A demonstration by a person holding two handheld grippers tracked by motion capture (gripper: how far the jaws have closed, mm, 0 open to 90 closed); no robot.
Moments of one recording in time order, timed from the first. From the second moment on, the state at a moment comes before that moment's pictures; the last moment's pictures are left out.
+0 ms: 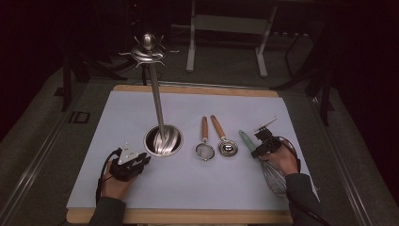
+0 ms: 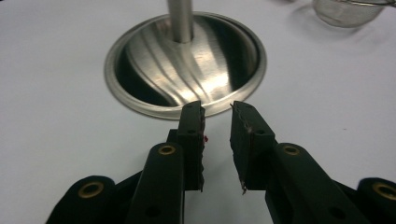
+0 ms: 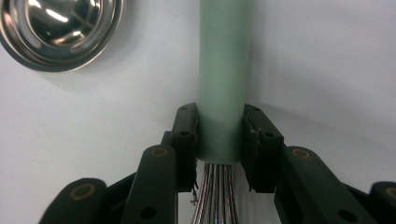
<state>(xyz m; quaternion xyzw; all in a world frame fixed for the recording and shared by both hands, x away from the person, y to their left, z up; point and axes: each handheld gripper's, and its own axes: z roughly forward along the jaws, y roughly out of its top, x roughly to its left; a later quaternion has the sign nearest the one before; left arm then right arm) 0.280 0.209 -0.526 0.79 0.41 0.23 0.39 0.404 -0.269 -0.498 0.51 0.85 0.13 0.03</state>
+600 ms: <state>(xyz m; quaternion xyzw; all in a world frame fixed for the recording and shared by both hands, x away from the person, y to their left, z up) 0.289 0.227 -0.537 0.78 0.45 0.23 0.37 0.399 -0.255 -0.480 0.48 0.86 0.18 0.05</state>
